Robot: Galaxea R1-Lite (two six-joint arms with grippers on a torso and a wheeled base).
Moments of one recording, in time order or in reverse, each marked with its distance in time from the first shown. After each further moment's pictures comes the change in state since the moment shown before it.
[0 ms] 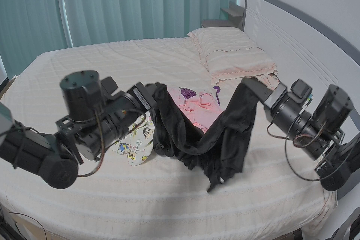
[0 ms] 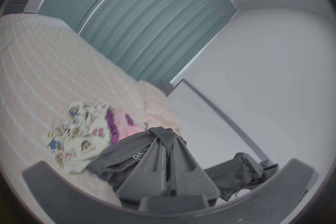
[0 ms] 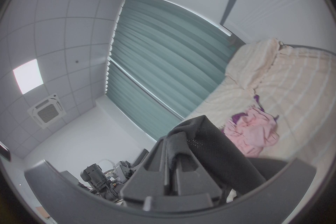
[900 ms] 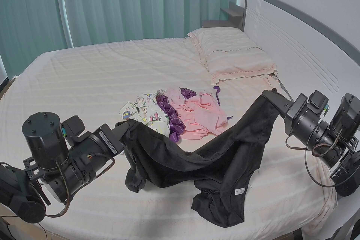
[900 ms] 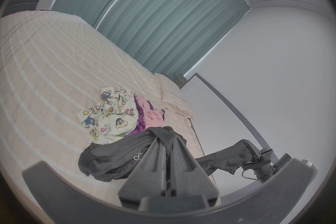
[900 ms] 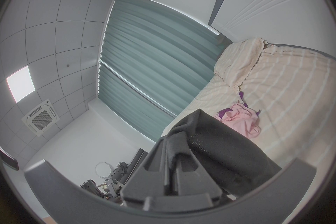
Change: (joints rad) left arm -0.030 -0.236 0.377 -0.016 0.081 -0.067; right arm -0.086 -0.123 0.149 0.053 0.044 0.060
